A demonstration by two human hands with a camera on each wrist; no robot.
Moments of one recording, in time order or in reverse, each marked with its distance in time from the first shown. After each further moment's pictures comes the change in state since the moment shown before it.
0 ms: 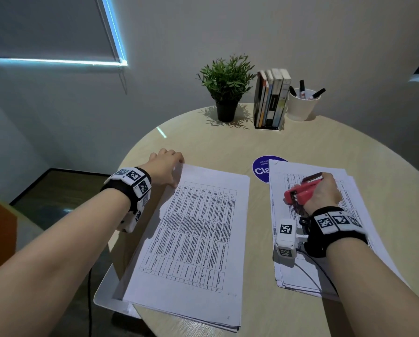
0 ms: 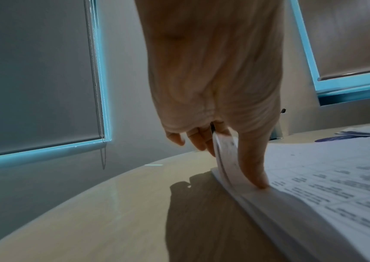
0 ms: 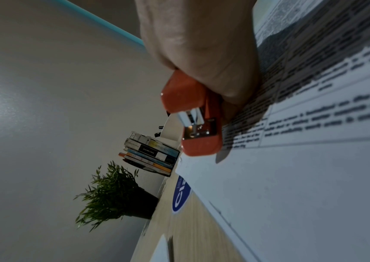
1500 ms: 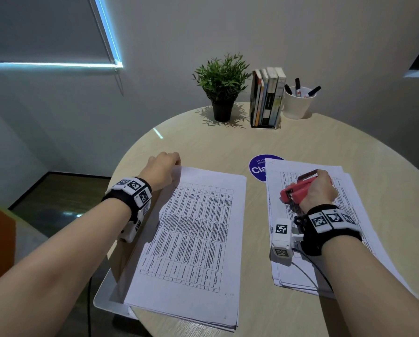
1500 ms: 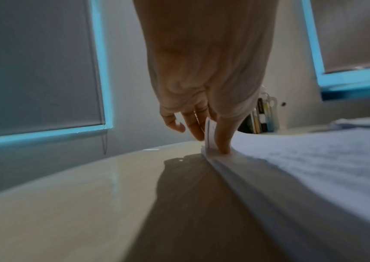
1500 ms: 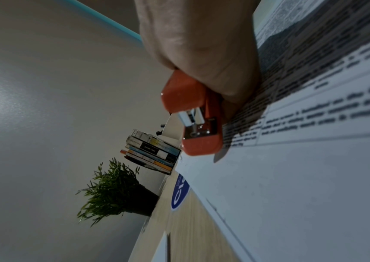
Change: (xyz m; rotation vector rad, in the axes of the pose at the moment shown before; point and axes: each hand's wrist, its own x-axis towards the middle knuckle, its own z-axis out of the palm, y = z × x) left_hand -0.004 0.008 0.009 -0.146 0.126 -0.065; right_hand 0.005 0.003 0.002 -0.027 0.019 -0.010
